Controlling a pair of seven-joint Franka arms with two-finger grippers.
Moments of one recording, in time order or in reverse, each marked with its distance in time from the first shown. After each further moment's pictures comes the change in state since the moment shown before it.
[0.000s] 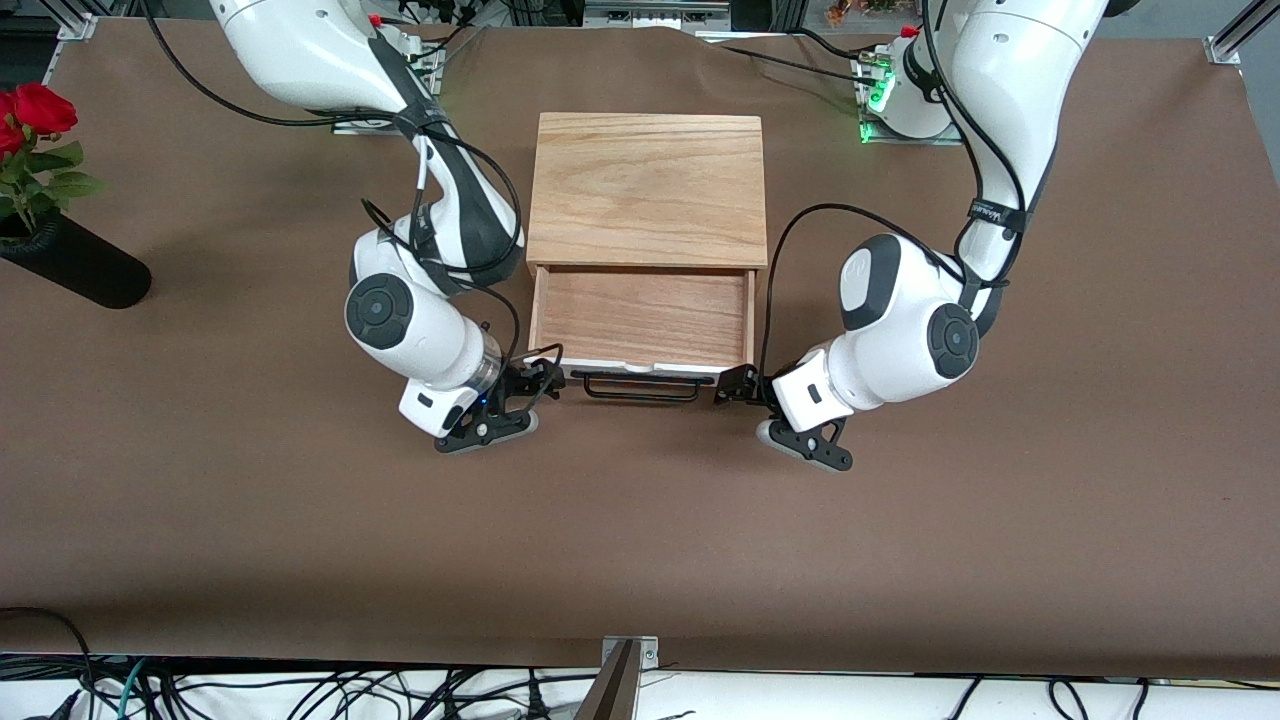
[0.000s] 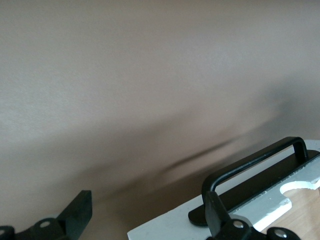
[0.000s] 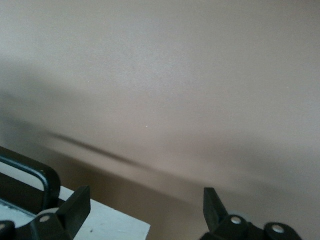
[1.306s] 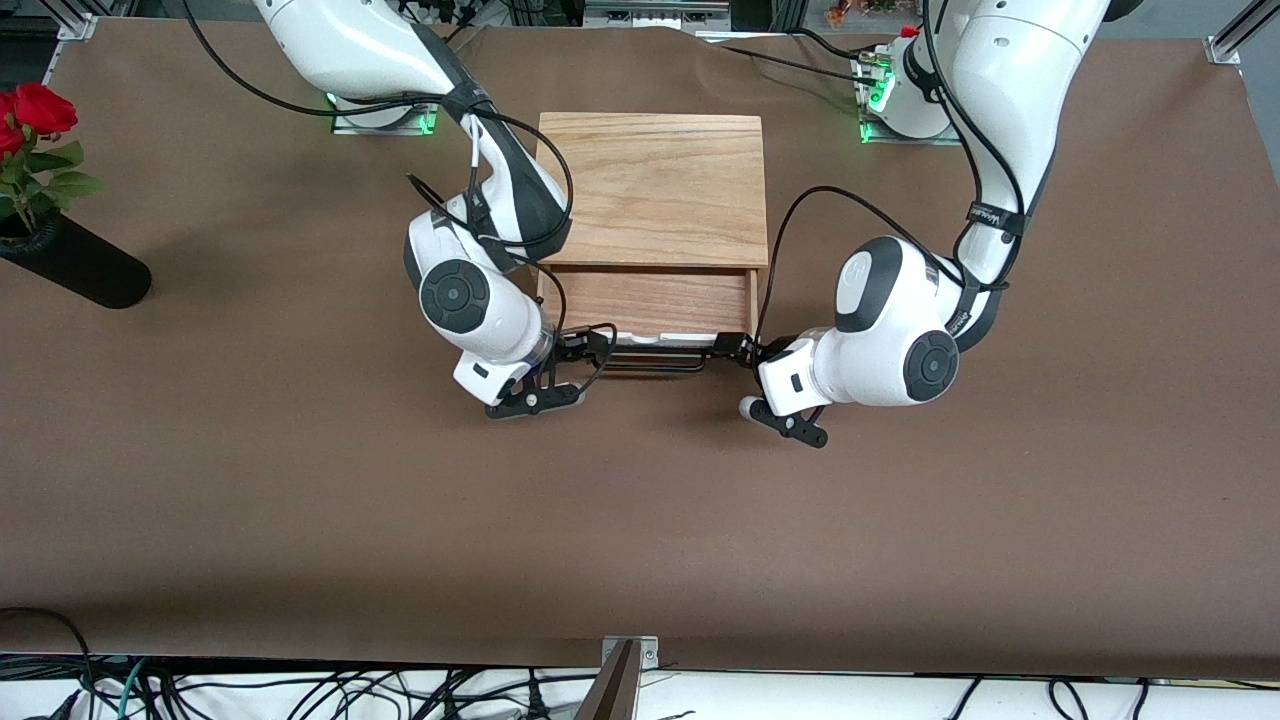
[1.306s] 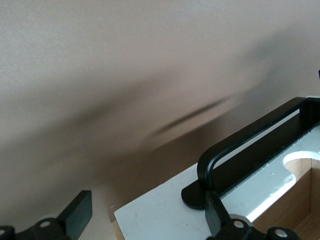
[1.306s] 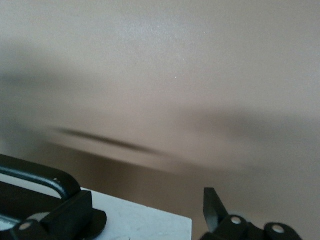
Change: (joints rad) left arm 0.009 0.007 -0.007 0.016 -0.002 -0.275 -0.008; right arm 0.089 0.012 -0.005 0.002 -0.002 -0.111 0.161
